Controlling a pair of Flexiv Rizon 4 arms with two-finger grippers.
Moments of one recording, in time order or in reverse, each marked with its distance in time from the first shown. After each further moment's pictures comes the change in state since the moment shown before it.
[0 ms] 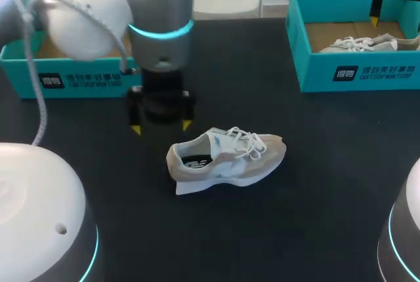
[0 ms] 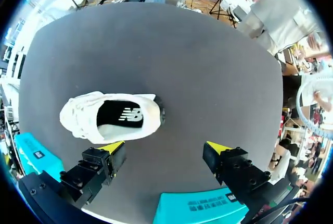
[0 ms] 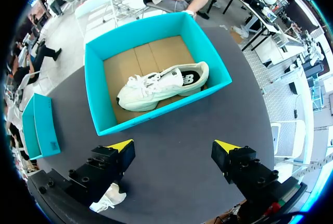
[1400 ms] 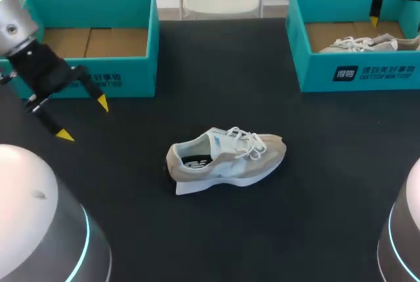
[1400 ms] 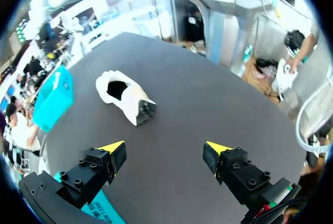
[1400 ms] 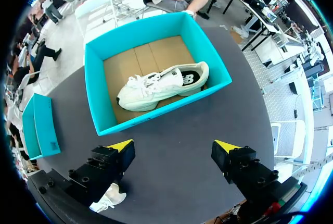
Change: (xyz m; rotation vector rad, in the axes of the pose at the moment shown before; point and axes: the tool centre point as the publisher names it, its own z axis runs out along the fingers) left arm 0.142 0.030 0.016 0.583 -0.441 -0.608; right arm 0.000 0.000 0.000 0.000 0.000 0.000
